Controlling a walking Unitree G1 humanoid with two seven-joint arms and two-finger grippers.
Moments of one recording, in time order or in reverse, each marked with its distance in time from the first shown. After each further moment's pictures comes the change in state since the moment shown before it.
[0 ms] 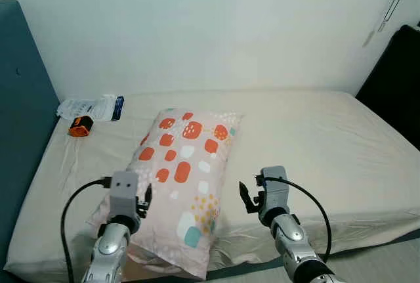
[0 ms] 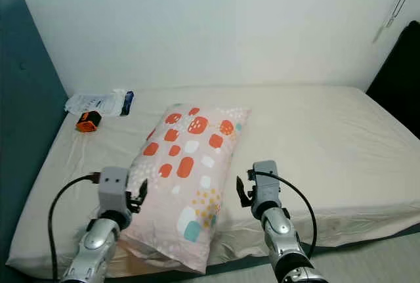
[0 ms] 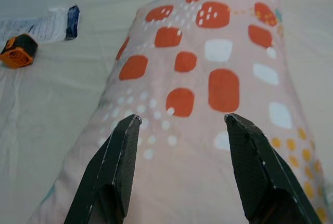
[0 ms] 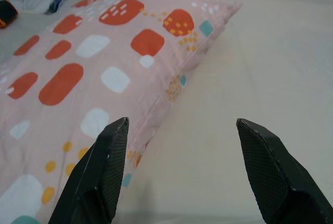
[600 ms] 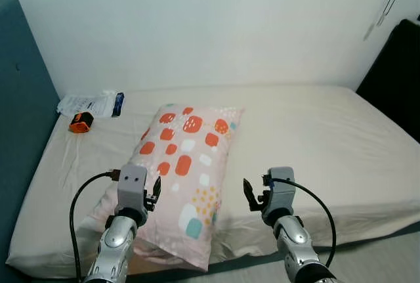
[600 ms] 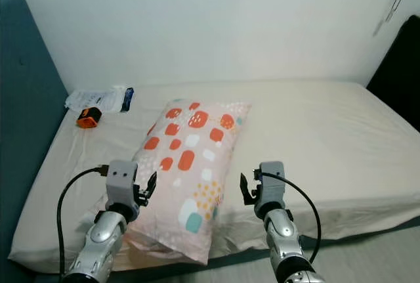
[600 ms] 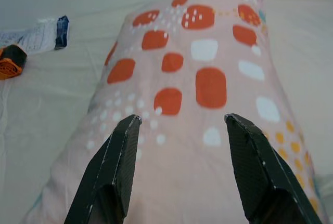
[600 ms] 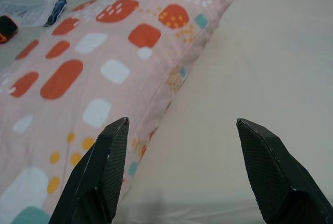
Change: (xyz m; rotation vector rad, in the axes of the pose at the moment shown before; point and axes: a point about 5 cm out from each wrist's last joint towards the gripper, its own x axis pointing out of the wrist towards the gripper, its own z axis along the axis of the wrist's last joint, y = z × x) left arm 0.005 -0.005 0.007 0.011 -0.023 -0.039; right arm -0.003 0.000 -0.002 0.056 -0.030 -0.024
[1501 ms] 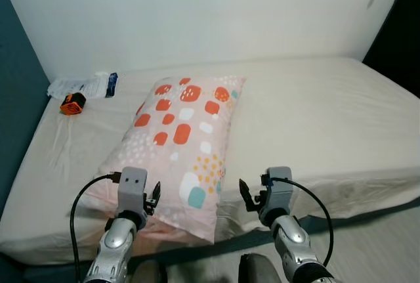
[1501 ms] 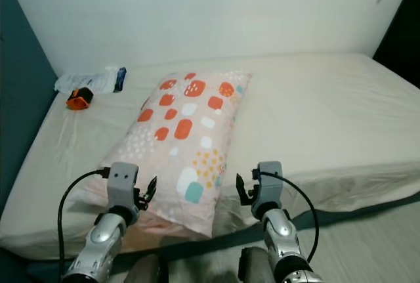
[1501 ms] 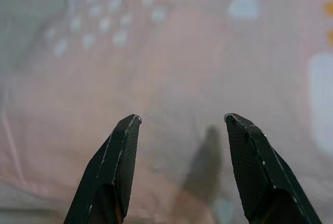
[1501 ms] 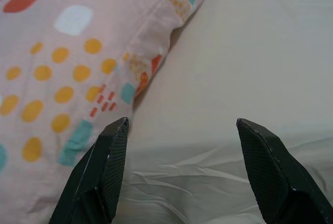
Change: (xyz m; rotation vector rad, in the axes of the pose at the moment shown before) left arm -0.004 0.006 -0.018 -0.058 0.123 0.046; right arm 0.001 0.004 -0.001 0.041 0.014 0.054
